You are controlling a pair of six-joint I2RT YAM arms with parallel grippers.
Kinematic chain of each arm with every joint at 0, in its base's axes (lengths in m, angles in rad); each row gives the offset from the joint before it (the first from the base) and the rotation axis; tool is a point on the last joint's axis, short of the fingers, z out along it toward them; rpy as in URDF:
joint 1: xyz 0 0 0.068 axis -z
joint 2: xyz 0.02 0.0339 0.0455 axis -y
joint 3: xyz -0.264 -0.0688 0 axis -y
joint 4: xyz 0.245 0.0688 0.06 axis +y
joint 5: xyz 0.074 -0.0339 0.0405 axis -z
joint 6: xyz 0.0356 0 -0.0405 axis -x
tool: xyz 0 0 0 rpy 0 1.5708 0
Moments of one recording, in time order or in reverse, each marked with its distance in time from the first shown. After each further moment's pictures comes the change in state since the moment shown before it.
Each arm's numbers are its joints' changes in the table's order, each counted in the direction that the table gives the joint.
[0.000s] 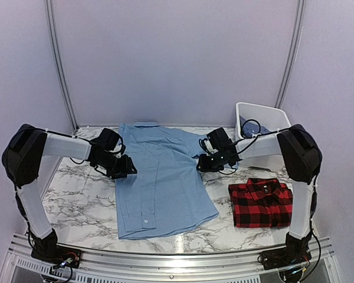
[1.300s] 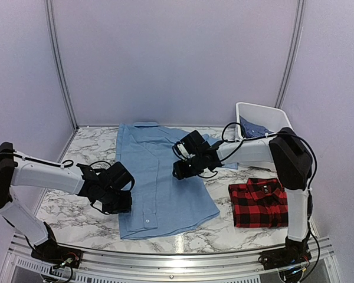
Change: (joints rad) left arm 0.453 0.335 -0.323 0.201 -0.345 0.343; right arm -0.232 -0.022 0.133 0.109 0.107 0.062
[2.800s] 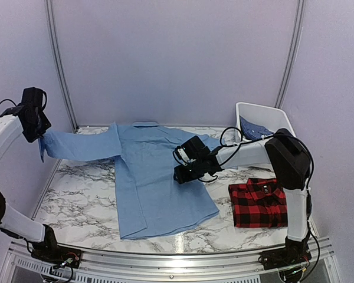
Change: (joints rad) left arm -0.973 0.207 0.519 0.292 -0.415 -0.314; right arm 0.000 -0.020 -0.061 -0.075 -0.009 0.011
